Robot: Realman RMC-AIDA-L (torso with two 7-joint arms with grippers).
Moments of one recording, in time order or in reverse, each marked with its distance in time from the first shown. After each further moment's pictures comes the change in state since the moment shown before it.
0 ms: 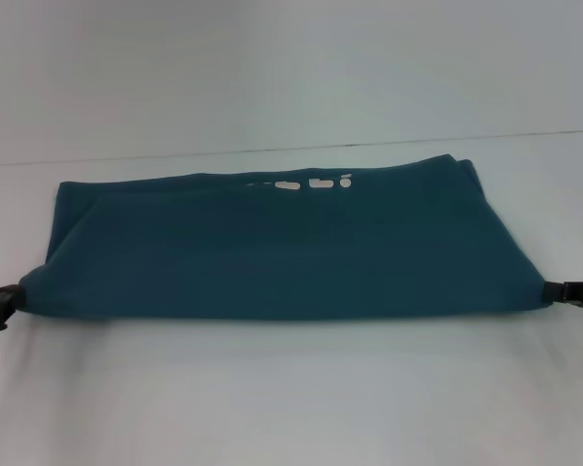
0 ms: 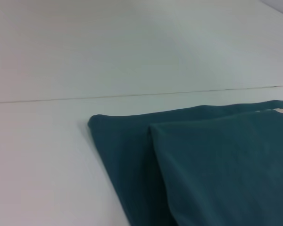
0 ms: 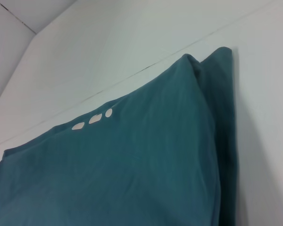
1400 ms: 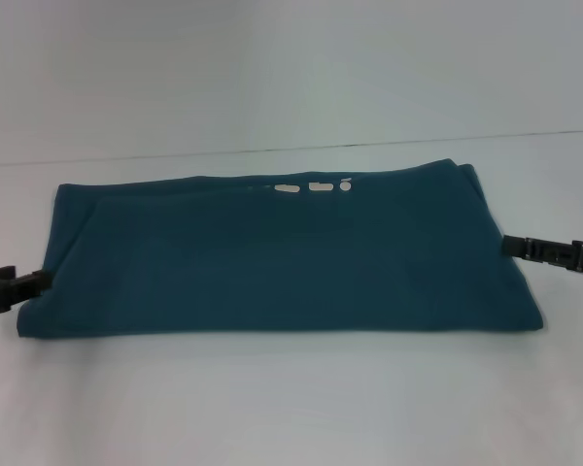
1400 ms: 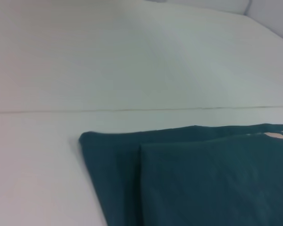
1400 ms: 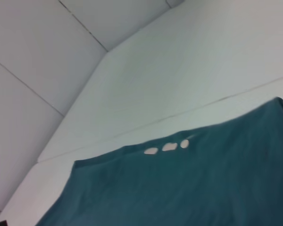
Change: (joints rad) left arm -0.022 0.000 -0.022 0.027 -0.009 0.048 -0.055; right arm 0.025 0.005 0.015 -0.027 0.103 -0.136 -0.101
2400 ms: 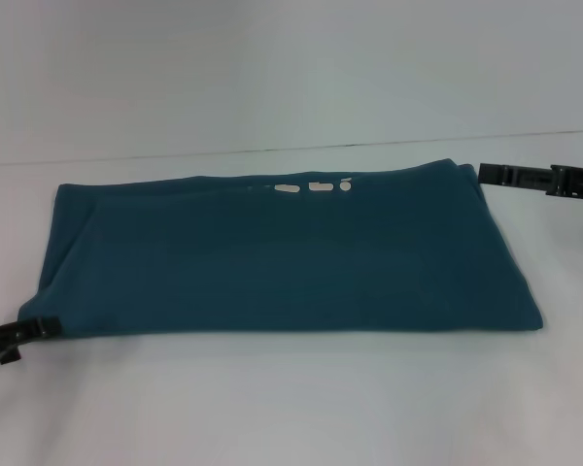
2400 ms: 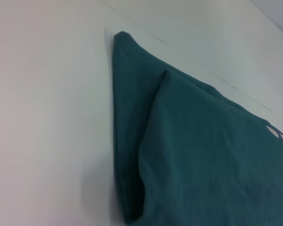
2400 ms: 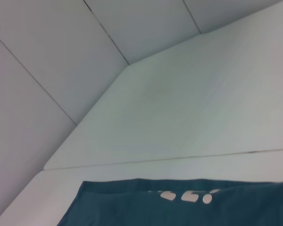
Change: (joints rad) left arm 0.039 0.011 -0.083 -0.042 0.043 0.174 -0.405; right arm 0.127 -0.029 -0.014 -0.045 -0.006 0.026 0.010
